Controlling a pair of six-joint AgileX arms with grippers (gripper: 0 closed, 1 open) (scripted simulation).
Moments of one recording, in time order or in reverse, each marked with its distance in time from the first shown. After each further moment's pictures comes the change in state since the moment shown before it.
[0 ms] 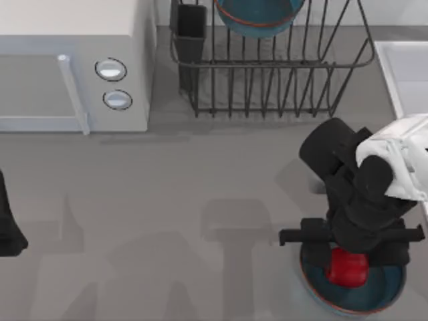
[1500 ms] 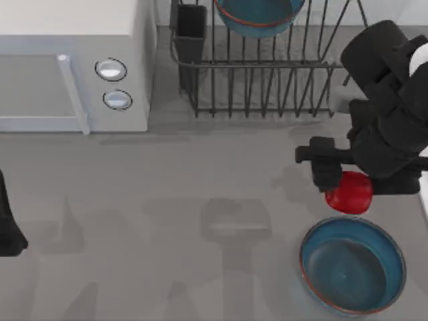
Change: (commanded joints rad) left arm 0.000 0.000 0.000 0.000 0.000 0.000; right arm -0.131 -0.193 0.264 -0.233 -0.067 -0.127
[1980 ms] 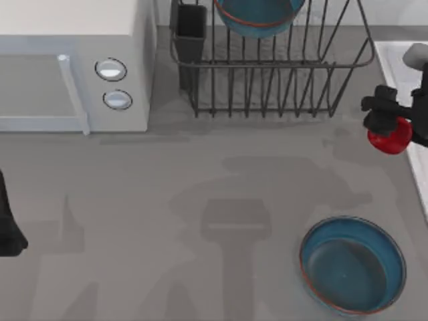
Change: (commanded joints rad) left arm 0.000 0.000 0.000 0.000 0.000 0.000; right arm -0.334 -0.009 -0.200 0.590 -0.129 -0.147
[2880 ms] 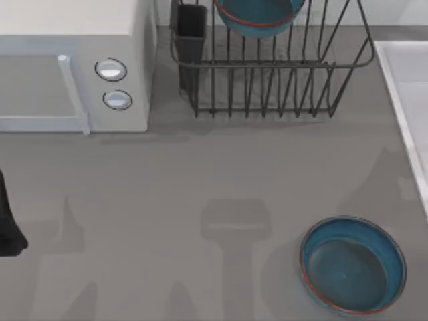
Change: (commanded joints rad) left arm 0.000 0.000 0.000 0.000 0.000 0.000; right arm -0.610 -0.092 -0.346 1.092 -0.254 -0.269
